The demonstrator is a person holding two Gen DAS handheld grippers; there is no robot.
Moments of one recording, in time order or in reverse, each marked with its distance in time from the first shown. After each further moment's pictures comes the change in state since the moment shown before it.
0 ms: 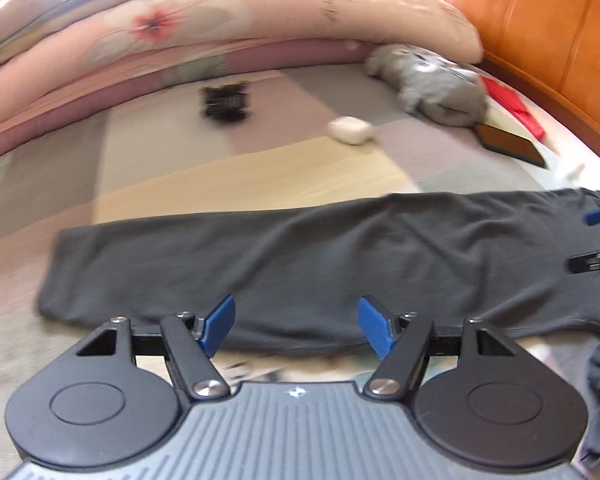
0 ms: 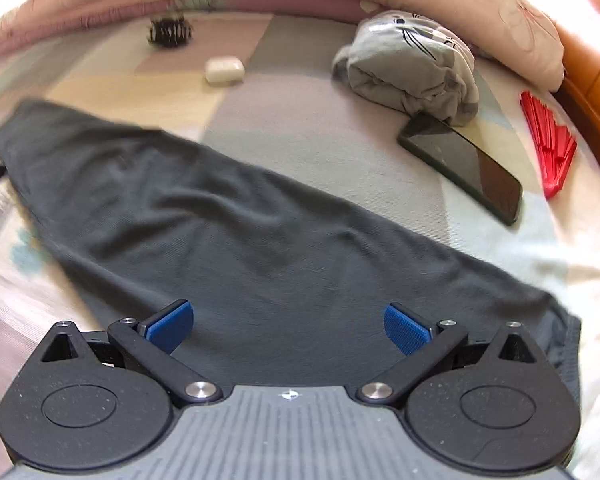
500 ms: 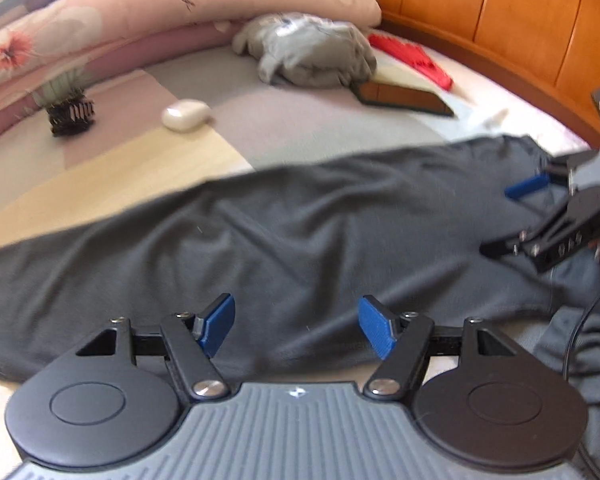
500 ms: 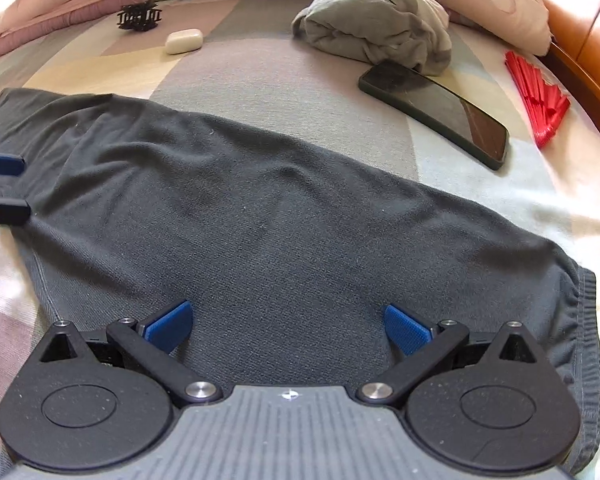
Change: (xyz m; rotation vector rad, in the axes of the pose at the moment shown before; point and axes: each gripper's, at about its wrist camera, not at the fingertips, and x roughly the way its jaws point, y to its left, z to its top) left arm 0.044 -0.110 -0.014 0.149 0.024 -0.159; right arm 0.023 -0.041 -0.040 0.049 -0.013 0.043
